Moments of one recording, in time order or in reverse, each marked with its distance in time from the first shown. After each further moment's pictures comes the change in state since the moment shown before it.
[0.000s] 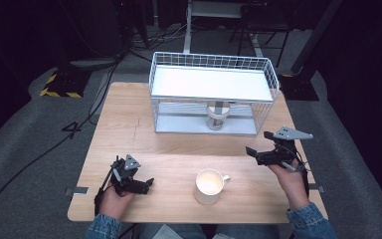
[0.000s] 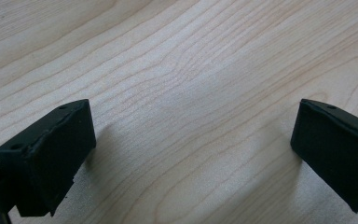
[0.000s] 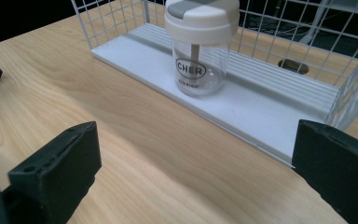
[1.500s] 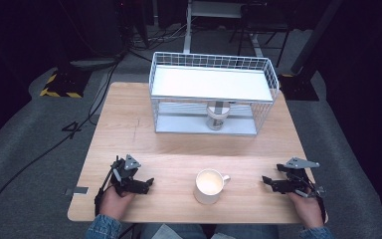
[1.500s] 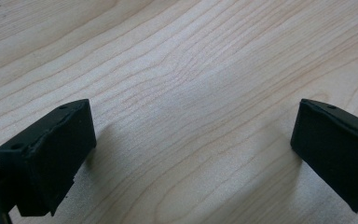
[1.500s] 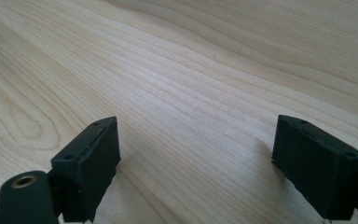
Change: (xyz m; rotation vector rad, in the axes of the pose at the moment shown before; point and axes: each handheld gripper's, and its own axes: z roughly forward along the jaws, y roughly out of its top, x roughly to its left) left arm 0.000 0.000 0.000 -0.003 0.004 -0.004; right arm -0.028 -0.114 -0.019 0.227 -0.064 0.044
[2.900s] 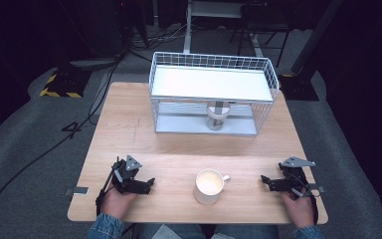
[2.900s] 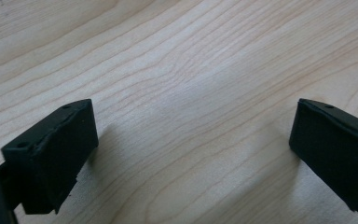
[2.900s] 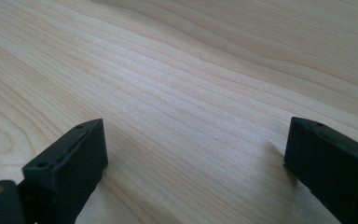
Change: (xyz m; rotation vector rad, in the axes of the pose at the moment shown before) left arm -0.006 0.000 0.000 -0.007 0.015 -0.012; right arm 0.004 0.004 0.006 0.031 -0.078 0.017
